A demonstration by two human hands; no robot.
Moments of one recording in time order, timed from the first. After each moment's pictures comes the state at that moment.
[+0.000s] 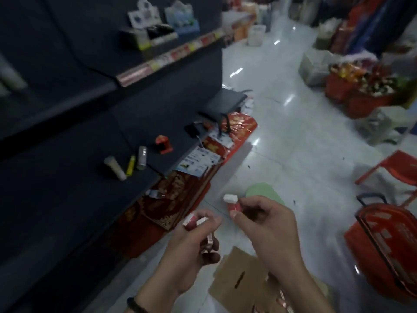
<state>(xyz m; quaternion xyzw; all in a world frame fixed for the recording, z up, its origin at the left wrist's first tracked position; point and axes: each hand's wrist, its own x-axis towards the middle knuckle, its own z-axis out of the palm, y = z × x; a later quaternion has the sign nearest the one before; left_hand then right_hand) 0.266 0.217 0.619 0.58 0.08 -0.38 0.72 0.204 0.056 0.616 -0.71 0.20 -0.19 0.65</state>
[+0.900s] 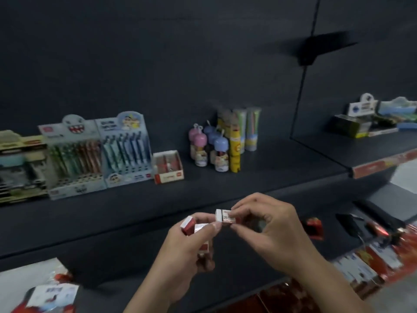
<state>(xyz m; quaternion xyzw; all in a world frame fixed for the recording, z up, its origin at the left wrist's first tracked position) 0.484 0.736 0.746 0.63 0.08 -0.04 0.77 0.545 0.534 0.750 -0.80 -0.33 -0.17 0.46</state>
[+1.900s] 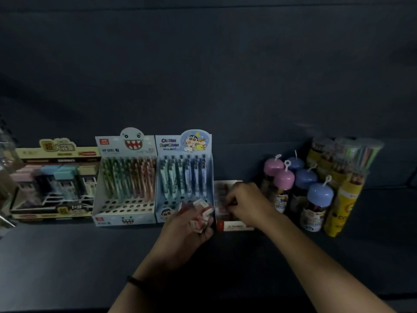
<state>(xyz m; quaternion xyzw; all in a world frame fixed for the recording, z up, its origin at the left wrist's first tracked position) 0.668 0.958 0.723 0.36 0.17 0.05 0.92 0.822 0.809 0.734 -0.89 -0.38 -0.01 0.23</state>
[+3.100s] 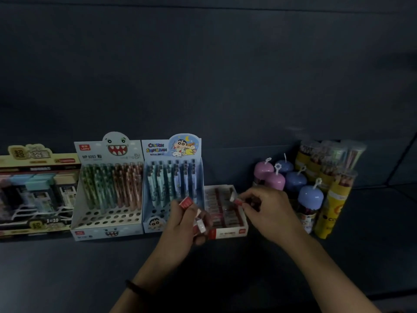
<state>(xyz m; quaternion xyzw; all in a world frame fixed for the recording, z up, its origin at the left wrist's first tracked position) 0.683 0.950 0.725 0.65 0.09 0.15 0.74 0.805 0.749 0.742 -0.87 -0.33 -0.13 0.36</state>
